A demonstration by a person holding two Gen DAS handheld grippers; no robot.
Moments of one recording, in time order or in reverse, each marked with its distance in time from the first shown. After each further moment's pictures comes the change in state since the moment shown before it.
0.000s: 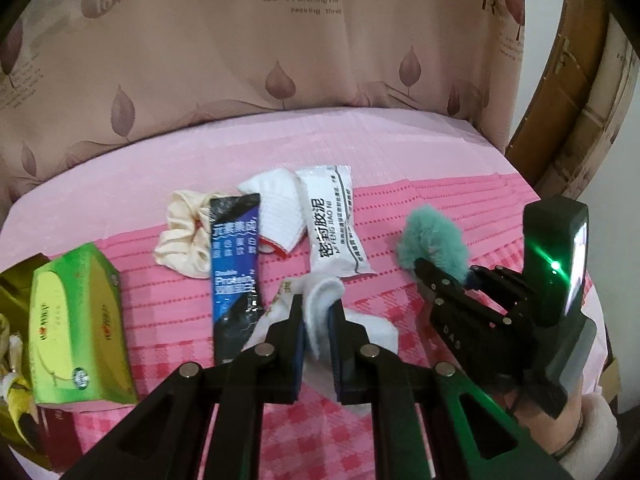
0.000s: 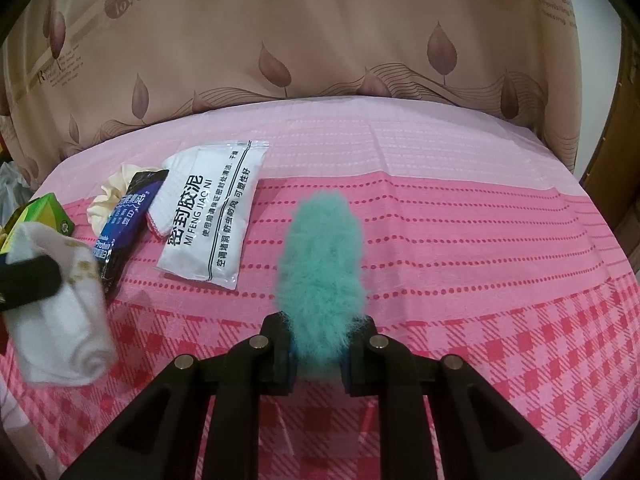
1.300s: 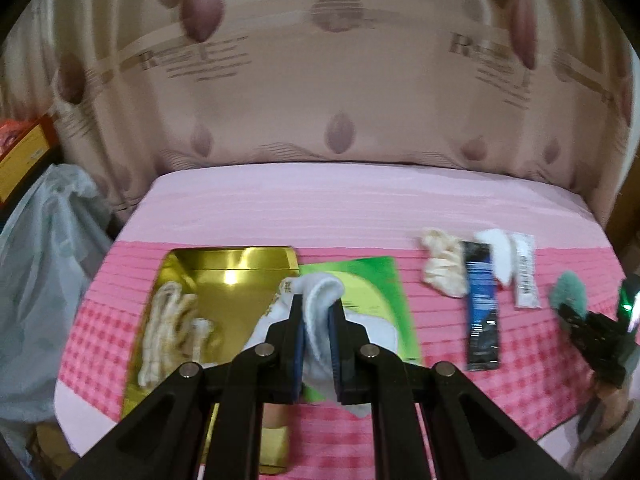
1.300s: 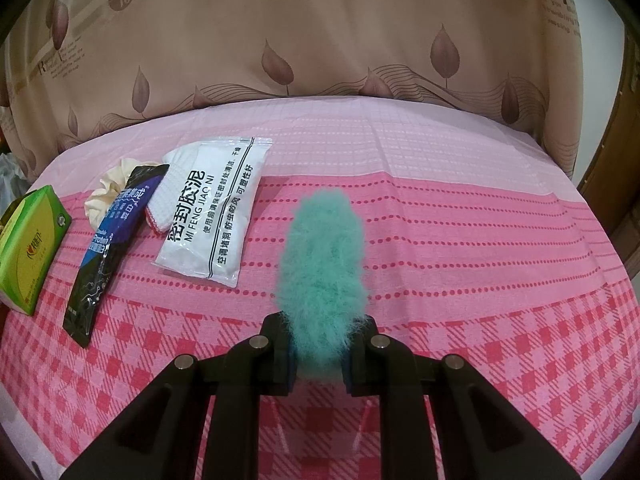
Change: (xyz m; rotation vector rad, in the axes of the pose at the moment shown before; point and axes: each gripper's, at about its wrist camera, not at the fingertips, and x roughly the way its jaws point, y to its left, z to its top) left arm -0.114 0.195 -0.031 -0.224 -0.093 0.349; right arm 0.001 0.004 0.001 -0.023 0.005 -0.019
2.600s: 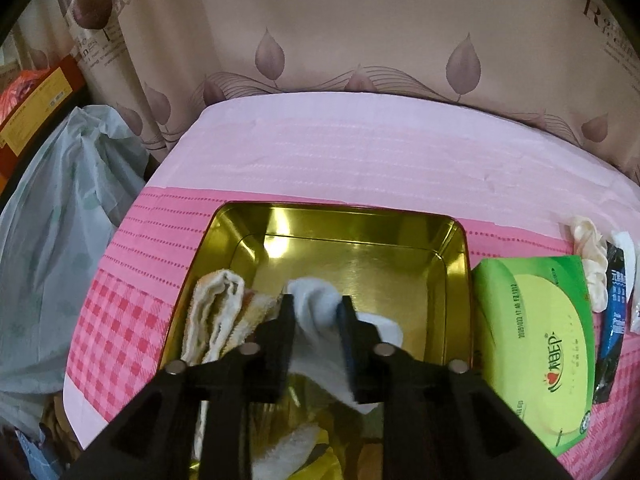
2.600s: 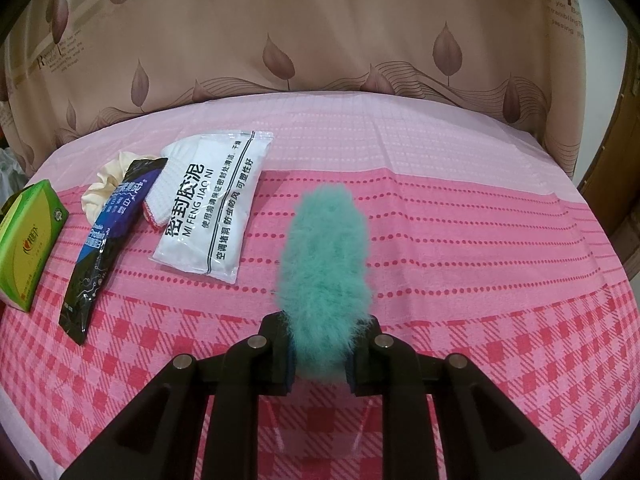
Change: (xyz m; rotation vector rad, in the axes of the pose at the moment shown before) left arm 0.116 0.085 -0.002 -0.080 0.196 0.166; right arm 0.002 0.001 0.000 -0.011 0.013 -0.008
